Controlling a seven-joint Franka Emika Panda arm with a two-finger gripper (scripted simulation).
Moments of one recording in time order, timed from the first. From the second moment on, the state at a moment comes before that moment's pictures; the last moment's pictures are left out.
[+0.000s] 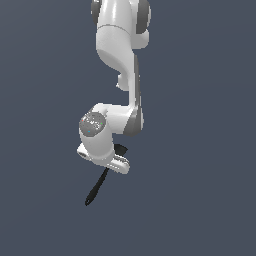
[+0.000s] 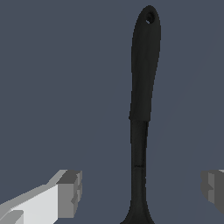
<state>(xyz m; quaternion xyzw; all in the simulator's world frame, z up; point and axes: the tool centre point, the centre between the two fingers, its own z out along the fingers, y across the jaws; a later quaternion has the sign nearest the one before) 0.084 -0.091 0.067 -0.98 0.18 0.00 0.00</state>
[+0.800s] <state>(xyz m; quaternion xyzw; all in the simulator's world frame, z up) 0.084 -0.091 0.017 -0.98 0.18 0.00 0.00</state>
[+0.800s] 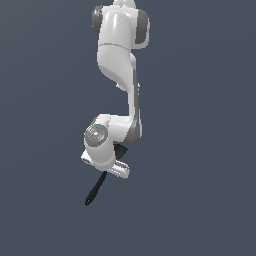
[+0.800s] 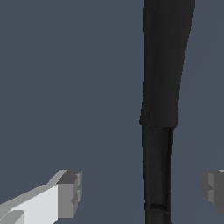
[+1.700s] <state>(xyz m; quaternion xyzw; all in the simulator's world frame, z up) 0.084 -0.091 0.027 -0.98 0.18 0.00 0.00</state>
